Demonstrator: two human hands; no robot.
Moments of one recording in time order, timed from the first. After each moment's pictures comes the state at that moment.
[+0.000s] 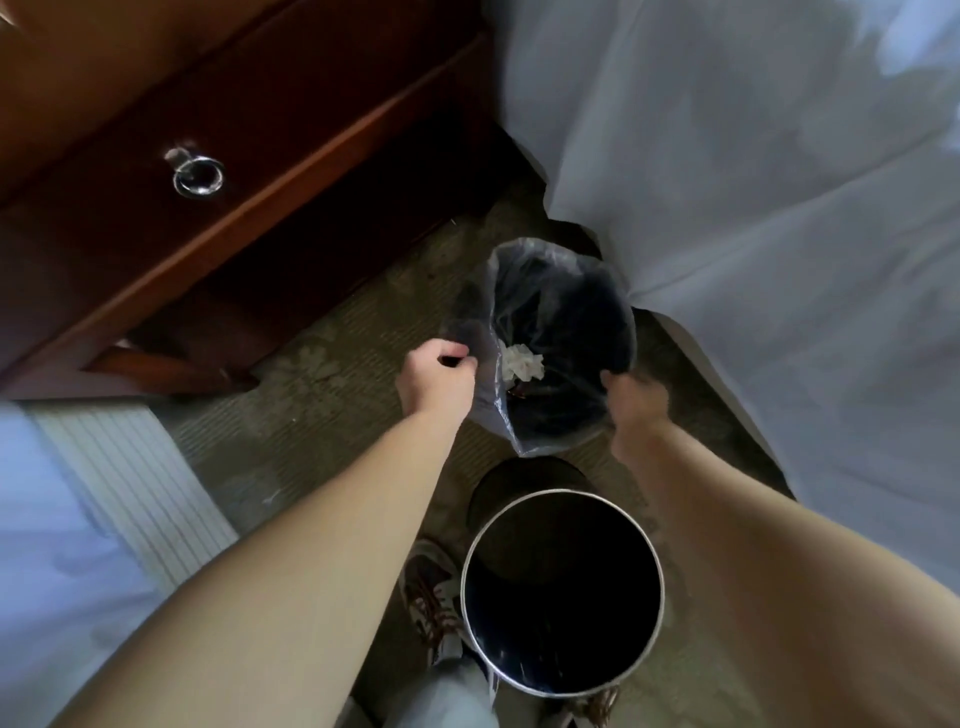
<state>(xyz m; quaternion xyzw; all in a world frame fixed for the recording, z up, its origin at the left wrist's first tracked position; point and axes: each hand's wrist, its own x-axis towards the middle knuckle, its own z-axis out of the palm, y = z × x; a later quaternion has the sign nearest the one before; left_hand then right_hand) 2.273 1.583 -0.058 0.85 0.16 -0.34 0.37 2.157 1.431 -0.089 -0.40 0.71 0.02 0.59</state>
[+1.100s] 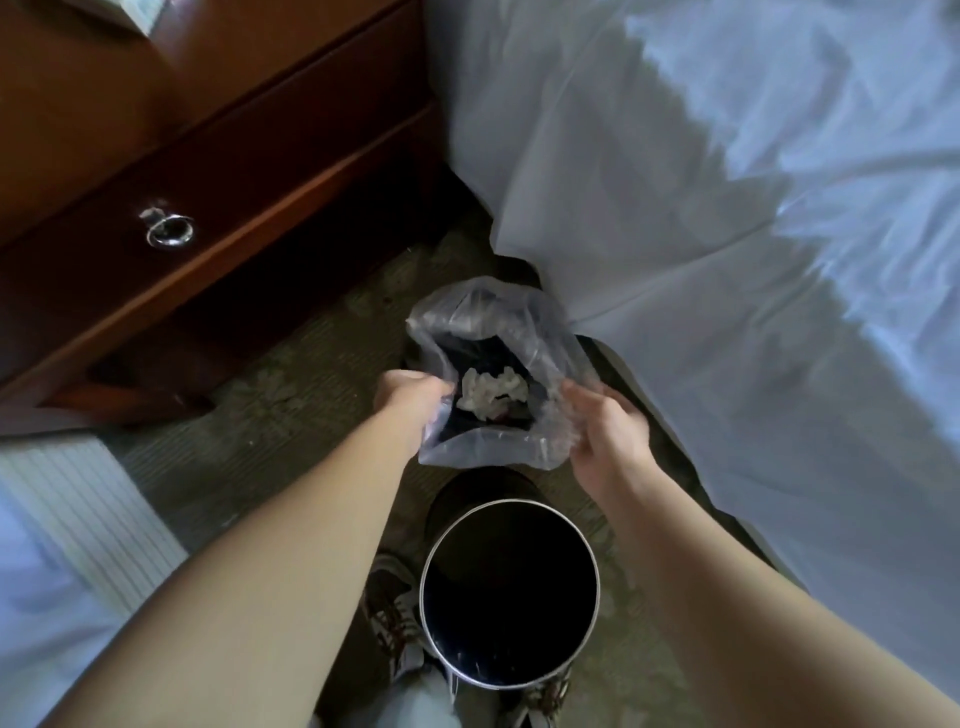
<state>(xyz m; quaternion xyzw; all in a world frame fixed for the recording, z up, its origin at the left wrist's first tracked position) 2.284 1.556 -0.019 0.76 0.28 -0.44 0.39 2.151 1.431 0.014 -0.30 0.66 -0.09 0.68</state>
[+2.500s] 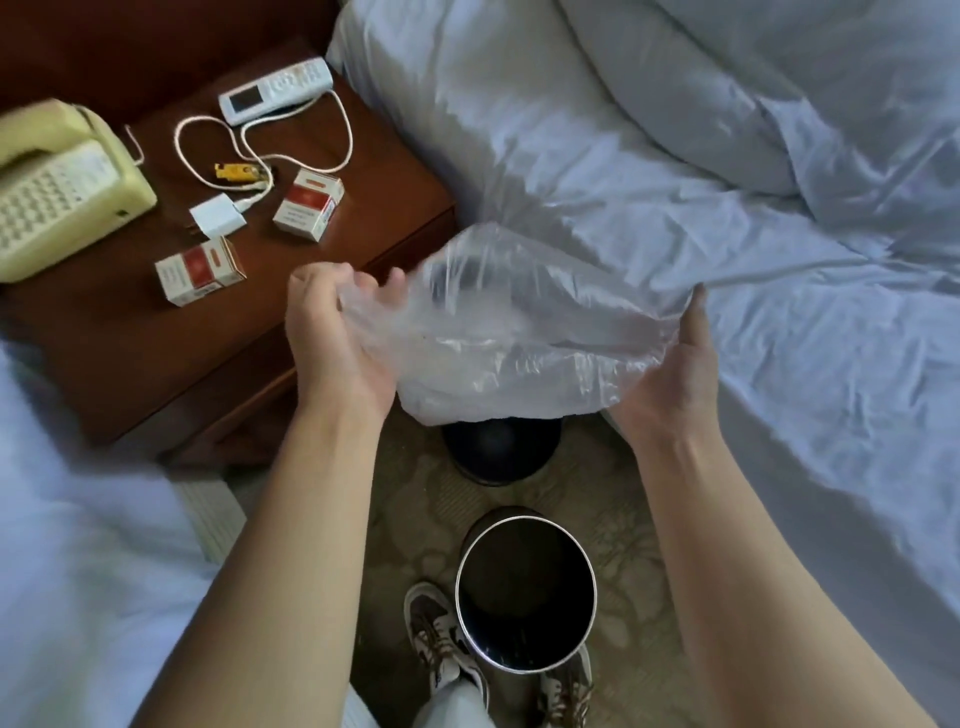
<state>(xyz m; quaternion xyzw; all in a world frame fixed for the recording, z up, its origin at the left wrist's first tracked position) 2.321 1.590 0.279 0.49 0.13 -0.22 0.83 2.178 1.397 0.216 -0.20 0.39 -0.28 0.85</state>
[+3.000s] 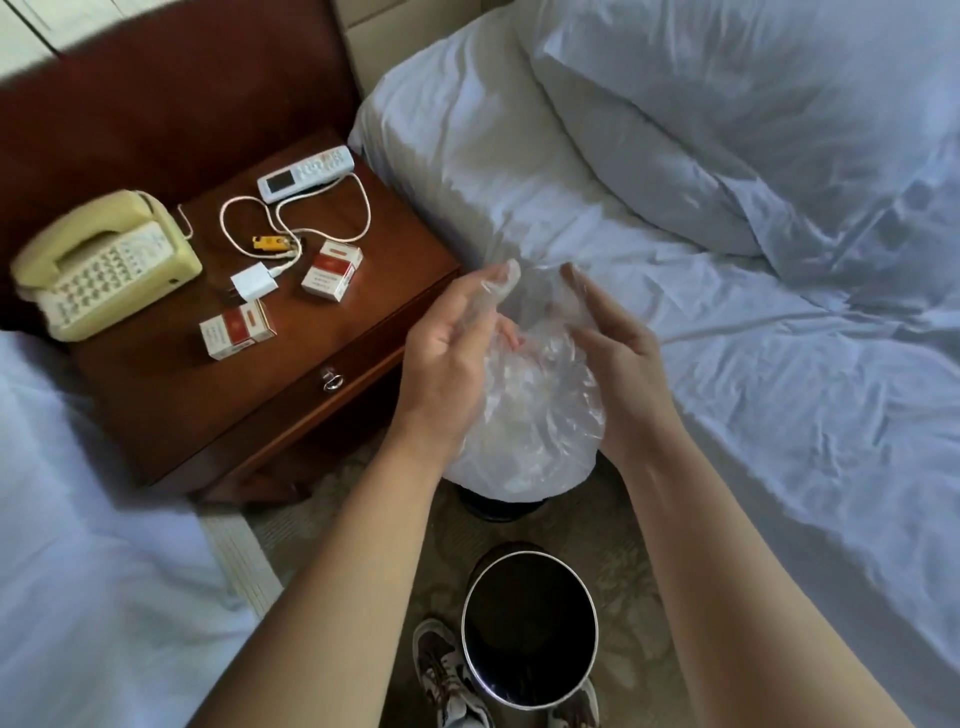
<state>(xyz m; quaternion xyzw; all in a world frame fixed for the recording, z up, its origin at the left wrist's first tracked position) 2.279 1.543 0.352 0.65 -0.15 -0.24 0.71 2.204 1.424 0.335 -0.52 0.31 -0.18 0.78</state>
